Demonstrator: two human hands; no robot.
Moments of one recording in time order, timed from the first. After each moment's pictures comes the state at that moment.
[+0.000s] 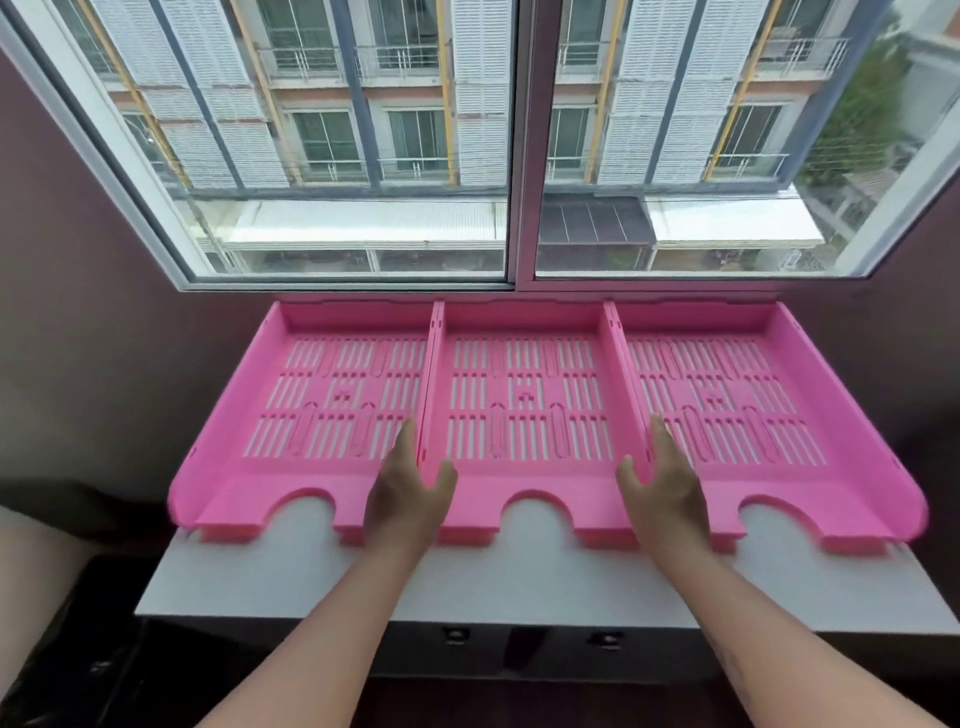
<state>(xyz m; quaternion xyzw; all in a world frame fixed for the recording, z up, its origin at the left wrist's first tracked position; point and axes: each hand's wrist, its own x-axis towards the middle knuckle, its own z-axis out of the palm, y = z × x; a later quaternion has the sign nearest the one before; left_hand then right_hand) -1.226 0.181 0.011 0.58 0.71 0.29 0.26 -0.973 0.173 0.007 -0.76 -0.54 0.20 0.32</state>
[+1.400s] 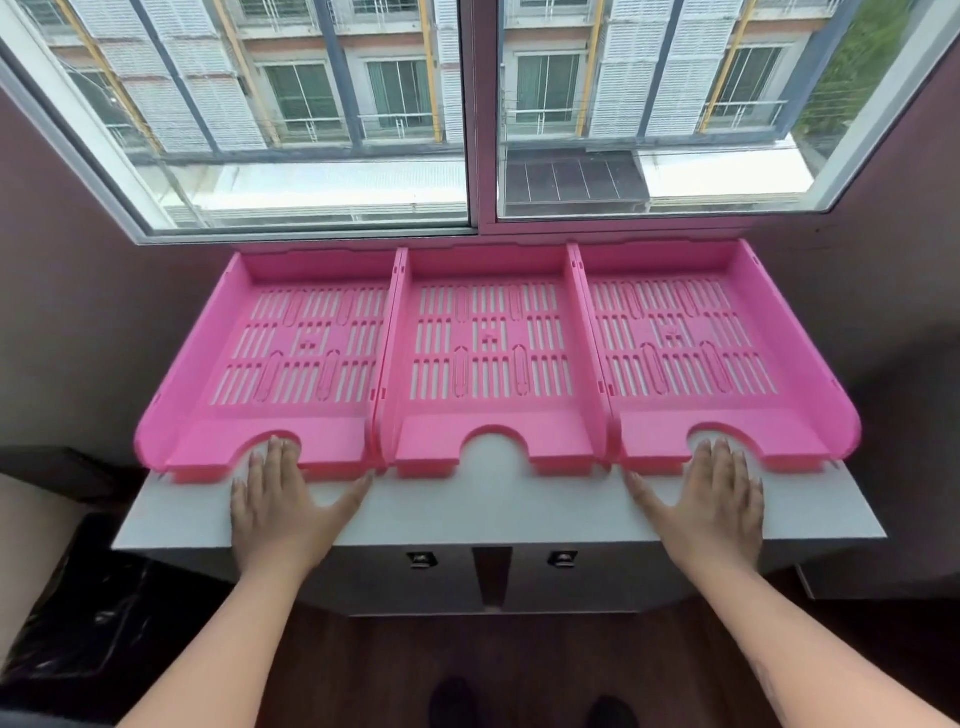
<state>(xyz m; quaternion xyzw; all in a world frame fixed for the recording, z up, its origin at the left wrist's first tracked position) -1.299 0.115 -0.028 0.57 0.82 0.05 0.09 -0.893 0.089 -0.032 -0.85 -0.52 0.09 0.05</state>
